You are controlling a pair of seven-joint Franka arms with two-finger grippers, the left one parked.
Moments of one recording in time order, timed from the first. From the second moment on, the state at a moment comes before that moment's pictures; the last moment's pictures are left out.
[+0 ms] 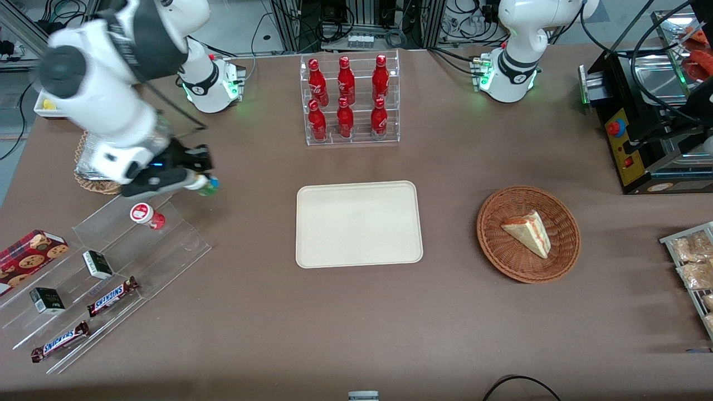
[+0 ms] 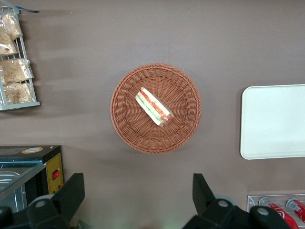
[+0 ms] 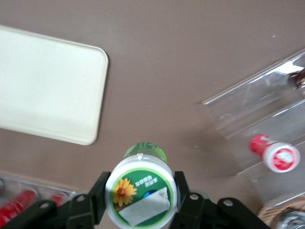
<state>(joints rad) 0.66 -0.02 -0.29 -1.85 0.01 1.79 0.19</state>
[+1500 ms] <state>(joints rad) 1.03 0.69 -0.26 -1.52 0.05 2.25 0.91</state>
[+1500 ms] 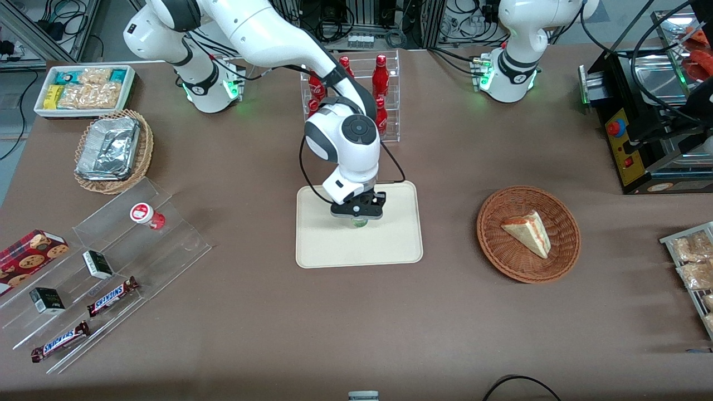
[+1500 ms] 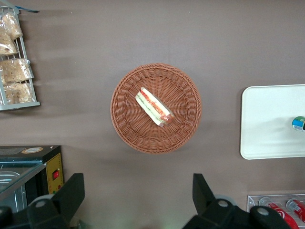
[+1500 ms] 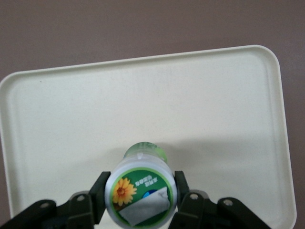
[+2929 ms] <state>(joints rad) 0.88 0.39 -0.27 -1.56 0.05 1.97 0.68</state>
